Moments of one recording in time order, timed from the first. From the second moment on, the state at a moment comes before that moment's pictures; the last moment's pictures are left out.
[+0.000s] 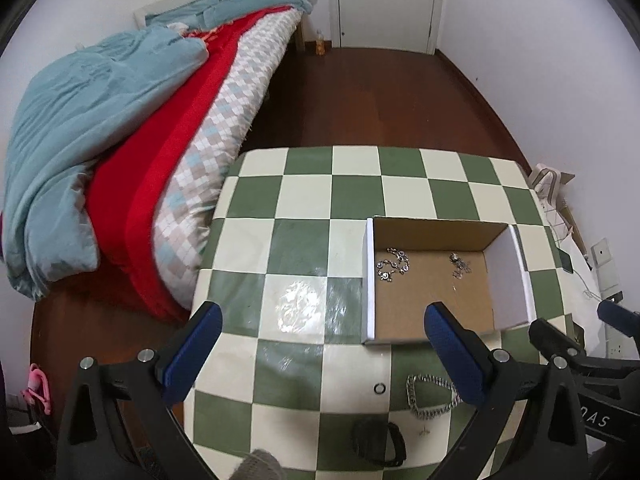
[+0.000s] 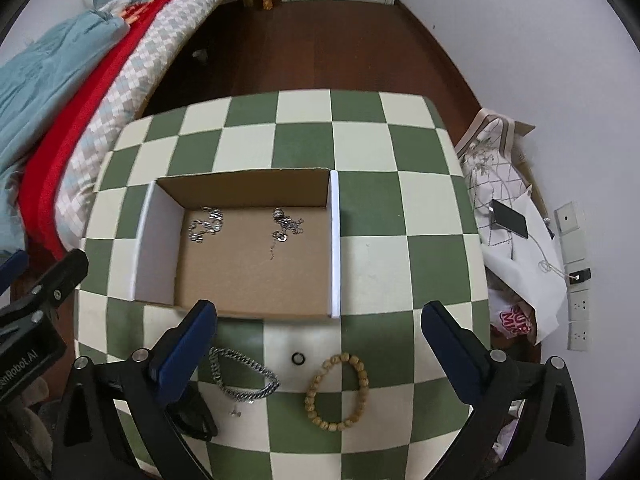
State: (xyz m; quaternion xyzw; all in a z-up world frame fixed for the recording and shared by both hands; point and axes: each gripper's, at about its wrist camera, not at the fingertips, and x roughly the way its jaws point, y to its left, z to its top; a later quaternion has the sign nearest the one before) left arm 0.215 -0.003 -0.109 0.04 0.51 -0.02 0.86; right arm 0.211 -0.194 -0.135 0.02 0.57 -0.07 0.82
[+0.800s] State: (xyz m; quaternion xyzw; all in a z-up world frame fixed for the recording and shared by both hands) left arm 0.097 0.019 -0.059 0.06 0.42 0.02 0.91; right arm 0.081 -0.179 -0.049 0.02 0.46 -0.09 0.88
